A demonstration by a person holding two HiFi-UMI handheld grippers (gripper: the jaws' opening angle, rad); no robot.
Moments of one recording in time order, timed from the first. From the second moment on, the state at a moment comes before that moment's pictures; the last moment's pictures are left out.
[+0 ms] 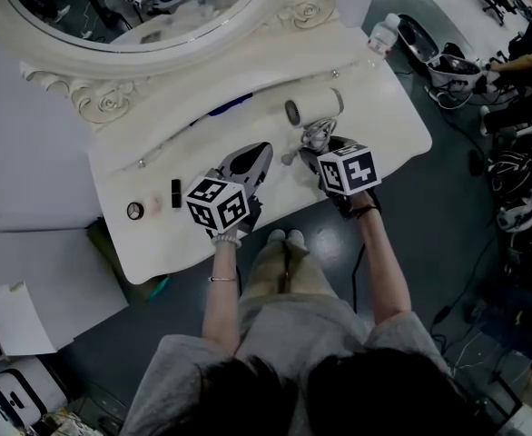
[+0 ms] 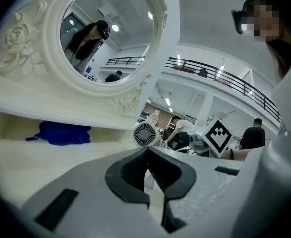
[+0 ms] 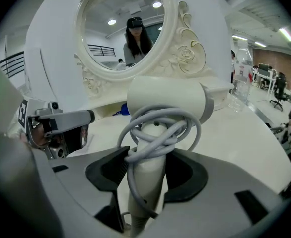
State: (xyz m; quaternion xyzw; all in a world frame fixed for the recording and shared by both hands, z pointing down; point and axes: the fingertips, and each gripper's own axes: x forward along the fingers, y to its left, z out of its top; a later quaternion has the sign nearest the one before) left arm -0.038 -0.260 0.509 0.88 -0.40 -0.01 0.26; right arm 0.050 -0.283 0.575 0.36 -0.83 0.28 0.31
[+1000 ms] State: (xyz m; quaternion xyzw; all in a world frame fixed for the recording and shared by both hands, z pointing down) left arm -0.026 -0.250 0.560 0.86 -0.38 0.01 0.33; right arm 0.043 -0.287 0.615 0.32 -0.79 0.30 0.42
